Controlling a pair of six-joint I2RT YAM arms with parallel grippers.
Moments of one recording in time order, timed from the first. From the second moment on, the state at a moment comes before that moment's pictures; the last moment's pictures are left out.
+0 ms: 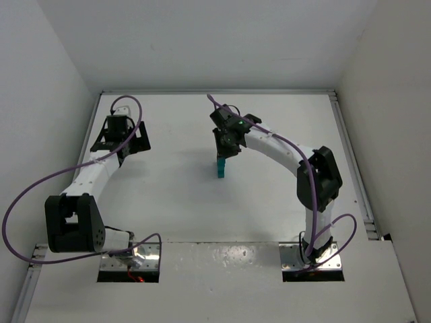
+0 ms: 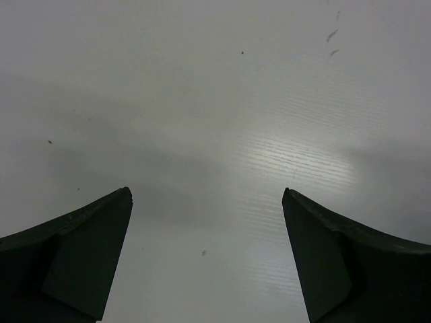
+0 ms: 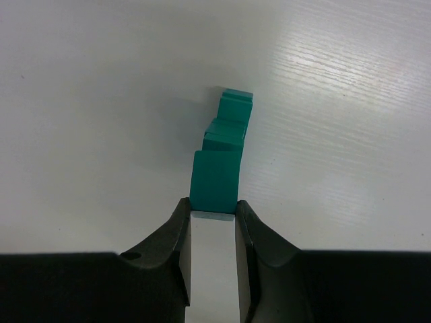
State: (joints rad) left arm 0.03 1.35 0.94 -0.30 -0.13 -0.19; right arm 0.69 1.93 1.60 -0.76 0.10 0.47
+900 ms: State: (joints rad) left arm 0.03 1.35 0.95 -0.30 -0.12 -0.19; right arm 0.69 1.93 1.60 -0.76 0.10 0.47
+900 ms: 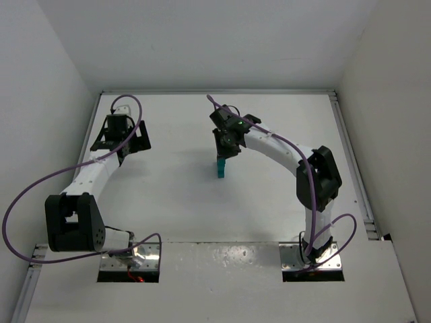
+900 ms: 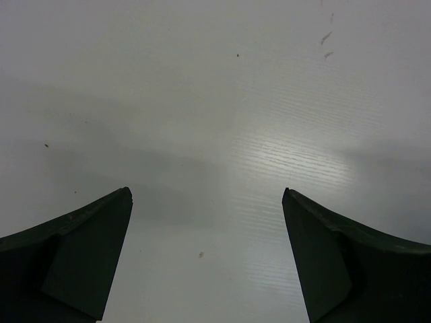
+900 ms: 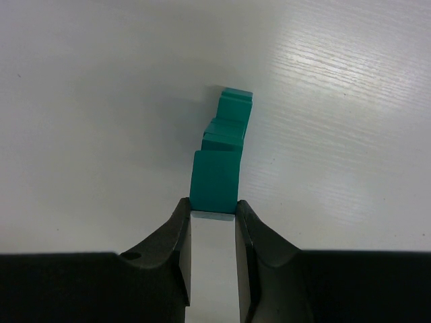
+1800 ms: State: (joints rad) left arm 0.03 1.36 0.95 -0.30 -0.11 -0.20; right arm 0.69 1.95 1.60 -0.77 0.10 0.49
